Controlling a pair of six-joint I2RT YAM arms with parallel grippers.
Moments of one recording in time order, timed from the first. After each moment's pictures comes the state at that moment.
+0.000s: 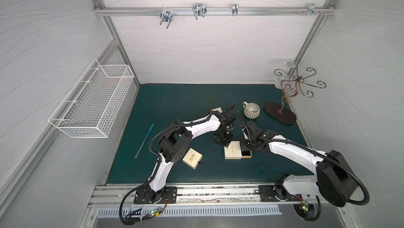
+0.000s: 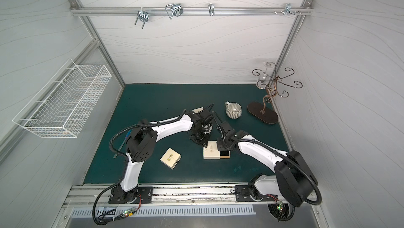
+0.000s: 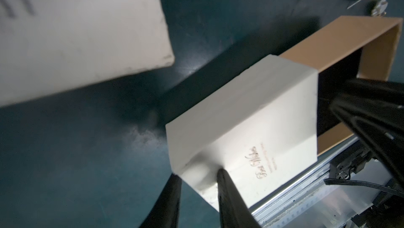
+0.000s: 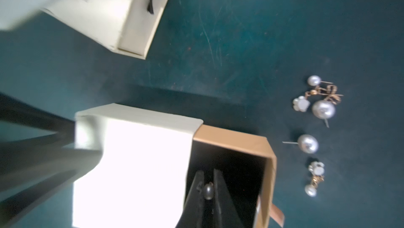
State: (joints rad) left arm -0.84 2.11 1.62 -0.97 0.29 -0.38; right arm 0.68 1.41 0.74 -0.57 0.01 0.44
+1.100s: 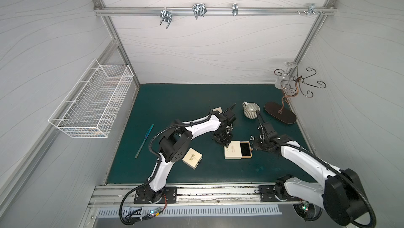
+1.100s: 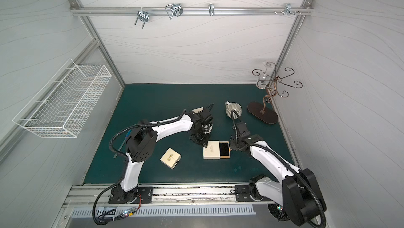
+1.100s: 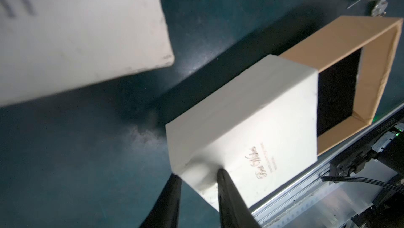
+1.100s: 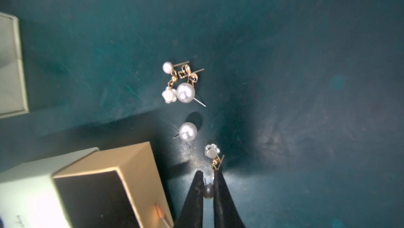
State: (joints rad) left arm -0.84 2.11 1.62 -0.97 0.29 -0.38; right arm 0.41 1.12 0.58 -0.60 0.09 0.57
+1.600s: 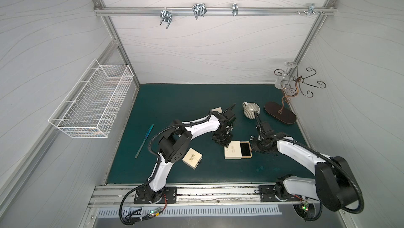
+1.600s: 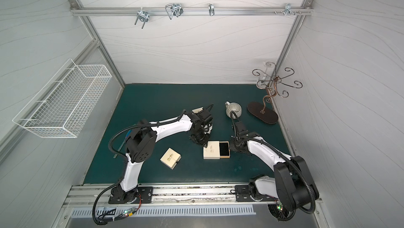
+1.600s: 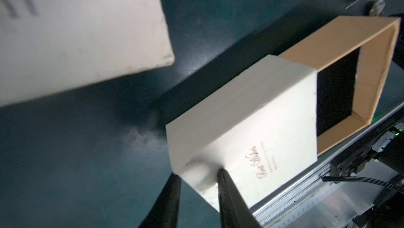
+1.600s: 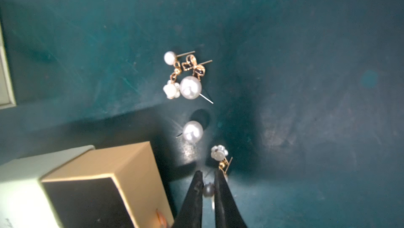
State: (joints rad) left arm -0.84 2.10 1.61 -0.96 0.29 -0.38; right arm 0.39 1.25 0.59 -0.59 0.01 0.57
